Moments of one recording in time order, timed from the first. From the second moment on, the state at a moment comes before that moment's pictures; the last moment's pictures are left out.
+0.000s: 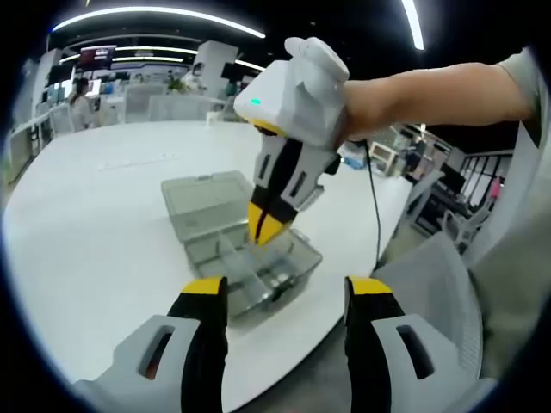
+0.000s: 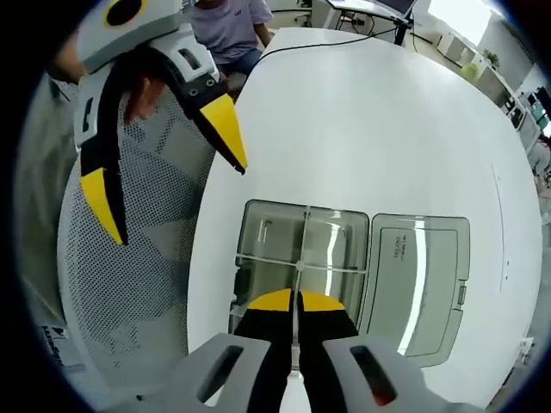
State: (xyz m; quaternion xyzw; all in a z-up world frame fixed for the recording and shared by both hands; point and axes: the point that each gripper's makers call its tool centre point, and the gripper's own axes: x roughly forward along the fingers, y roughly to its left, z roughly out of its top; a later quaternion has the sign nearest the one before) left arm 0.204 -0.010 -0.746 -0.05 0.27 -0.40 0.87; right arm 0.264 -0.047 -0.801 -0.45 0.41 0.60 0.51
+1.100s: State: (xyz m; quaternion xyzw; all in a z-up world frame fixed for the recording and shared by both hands) left arm 0.204 -0.012 -0.746 -0.04 0.27 -0.40 0.87; right arm 0.266 -0.042 -0.779 -0.44 0.41 0.59 0.53
